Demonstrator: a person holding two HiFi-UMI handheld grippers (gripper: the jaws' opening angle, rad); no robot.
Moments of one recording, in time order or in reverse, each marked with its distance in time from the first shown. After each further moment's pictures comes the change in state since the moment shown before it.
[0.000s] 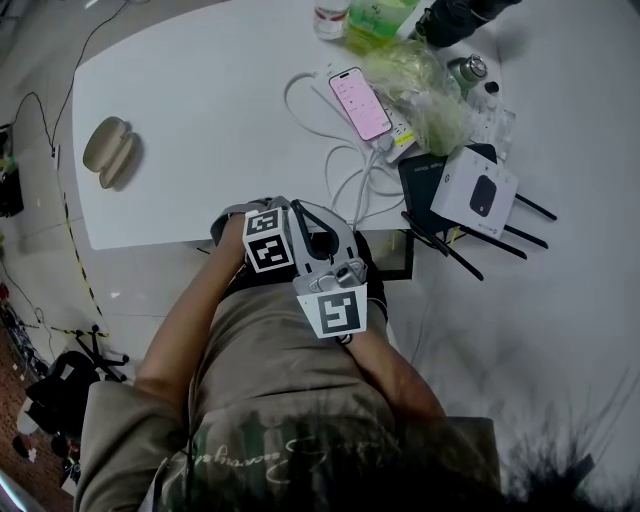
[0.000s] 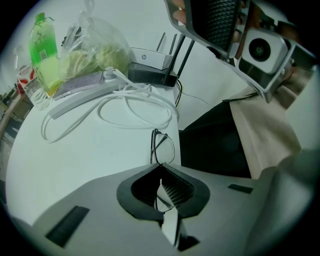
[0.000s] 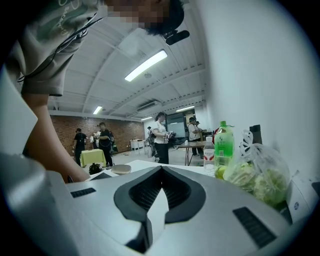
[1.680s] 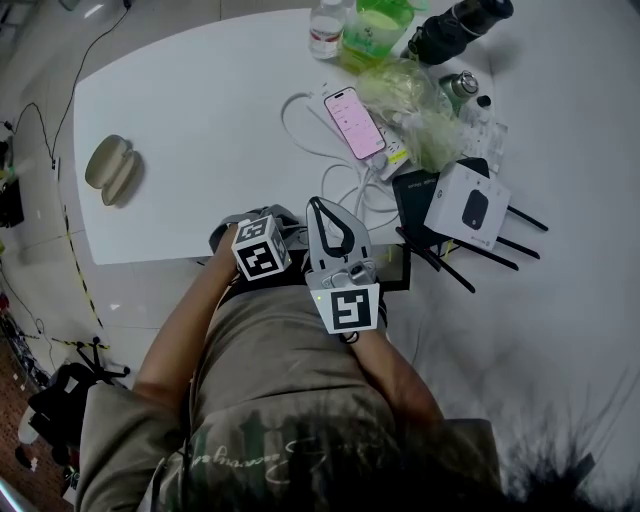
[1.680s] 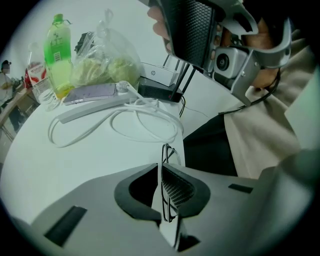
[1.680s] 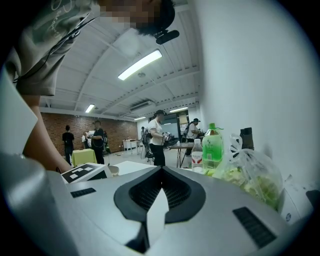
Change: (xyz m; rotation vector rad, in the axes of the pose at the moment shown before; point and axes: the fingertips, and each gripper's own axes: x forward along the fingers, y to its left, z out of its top) left arm -0.019 0.019 0.017 -0.047 -0.123 -0.017; right arm 0.014 -0.046 0.017 -0.030 -0.036 -0.077
